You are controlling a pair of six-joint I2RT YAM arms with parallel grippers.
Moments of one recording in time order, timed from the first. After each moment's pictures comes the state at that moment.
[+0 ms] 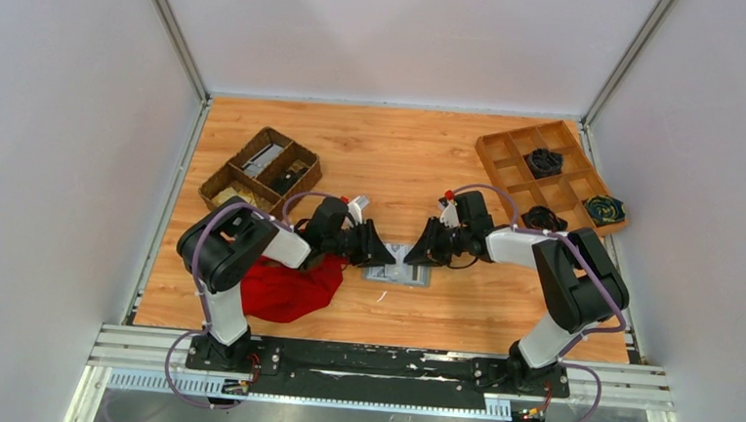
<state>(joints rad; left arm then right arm) -0.63 1.81 0.61 0.62 0.57 -0.94 0.42 1.64 0.69 0.04 -0.64 0.70</state>
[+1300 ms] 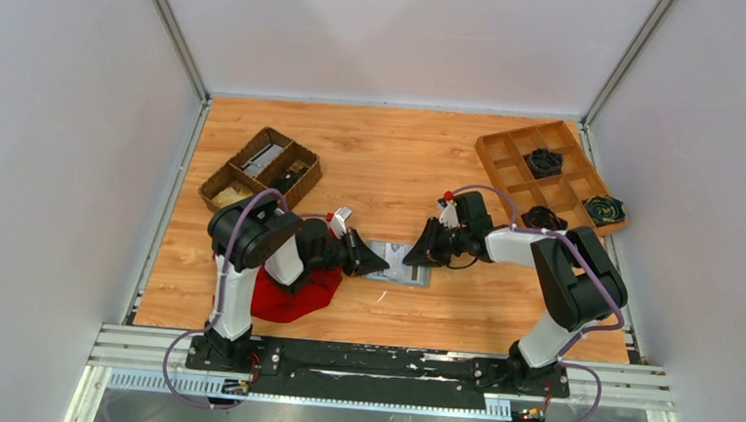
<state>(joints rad) -0.59 2.03 0.40 1.33 0.62 -1.27 0.42 1.65 0.69 0.05 -0.66 0.70</state>
